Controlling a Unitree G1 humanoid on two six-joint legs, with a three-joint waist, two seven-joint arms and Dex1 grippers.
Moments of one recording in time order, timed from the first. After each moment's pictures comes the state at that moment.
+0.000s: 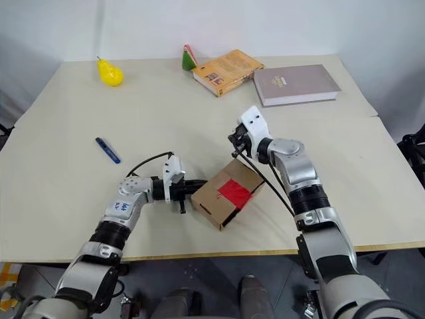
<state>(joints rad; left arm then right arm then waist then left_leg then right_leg) -0.59 0.30 -0.08 0.47 -0.15 0.06 -1.08 -0.93 -0.32 0.10 0.53 0.11 0.33 0.66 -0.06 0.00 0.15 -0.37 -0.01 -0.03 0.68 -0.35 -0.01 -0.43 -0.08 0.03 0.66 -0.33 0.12</state>
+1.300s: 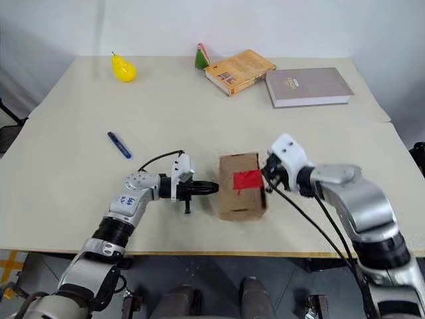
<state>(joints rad) -0.64 0.28 -0.16 0.42 -0.16 0.18 -1.11 -0.61 -0.71 0.11 -0.27 0.32 0.96 0.66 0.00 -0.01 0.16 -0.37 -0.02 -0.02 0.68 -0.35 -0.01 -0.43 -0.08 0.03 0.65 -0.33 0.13</state>
